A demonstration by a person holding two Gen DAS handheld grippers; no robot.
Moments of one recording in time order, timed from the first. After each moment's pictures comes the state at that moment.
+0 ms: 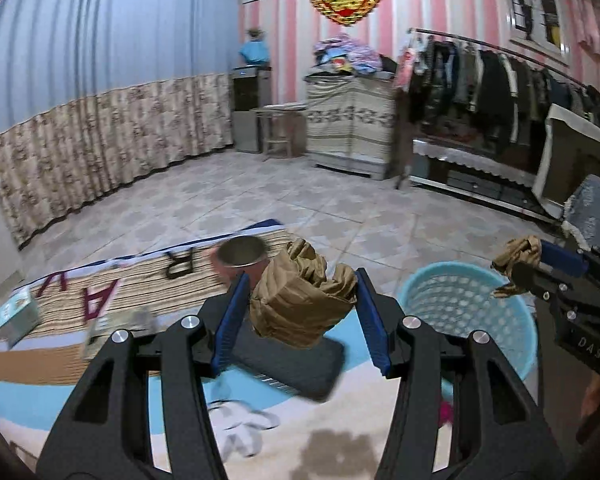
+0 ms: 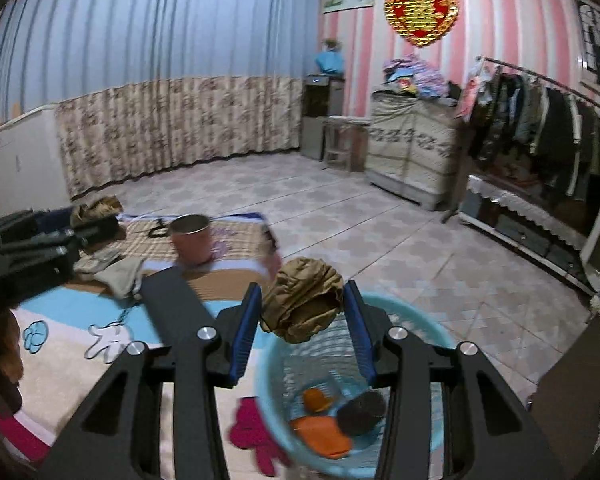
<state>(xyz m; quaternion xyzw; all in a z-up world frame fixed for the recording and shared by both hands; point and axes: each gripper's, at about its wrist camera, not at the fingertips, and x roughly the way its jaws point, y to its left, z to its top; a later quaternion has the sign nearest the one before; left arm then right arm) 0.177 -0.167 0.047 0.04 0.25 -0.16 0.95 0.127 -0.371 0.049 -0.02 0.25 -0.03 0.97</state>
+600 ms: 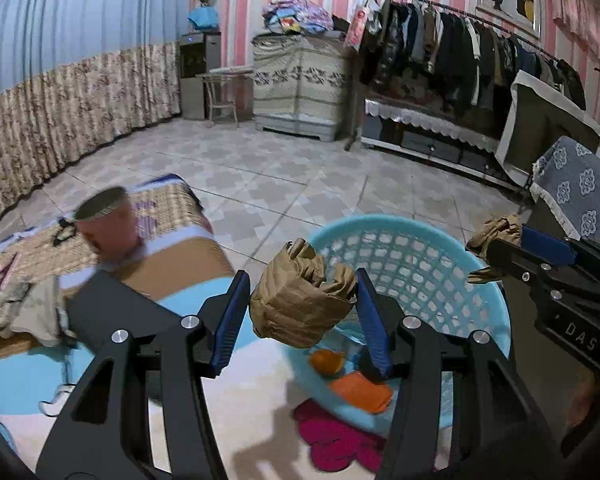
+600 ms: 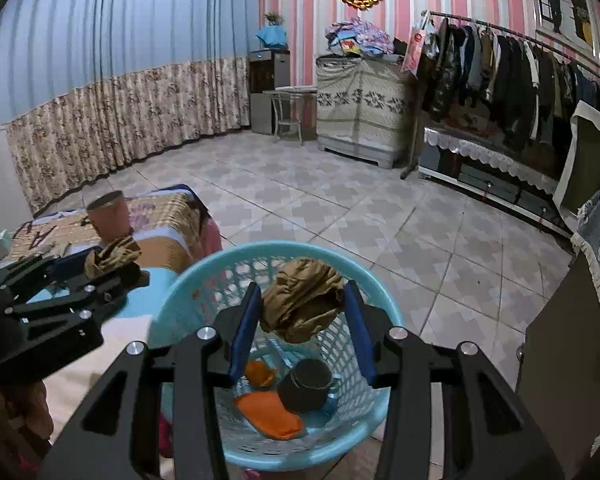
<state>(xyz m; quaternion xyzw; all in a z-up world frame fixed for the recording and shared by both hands) 0.200 -0.281 -0.033 0.04 0.32 -0.23 0.92 0.138 -0.455 -0.018 0.03 0.30 -0.10 0.95</state>
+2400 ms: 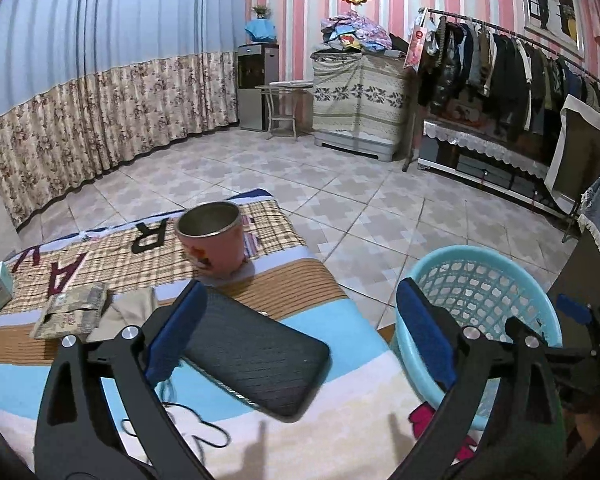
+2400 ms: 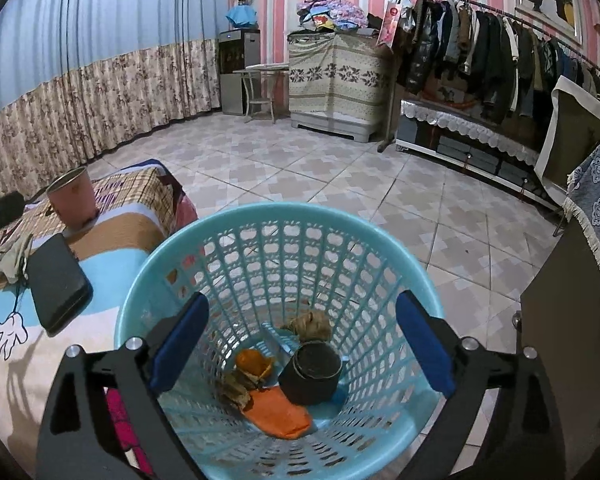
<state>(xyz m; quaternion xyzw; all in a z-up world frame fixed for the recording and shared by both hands) 0.220 -0.193 -0.005 0.04 0.28 -0.13 0.95 0.167 -0.416 -0.060 0.04 0.33 -0.15 0.93</state>
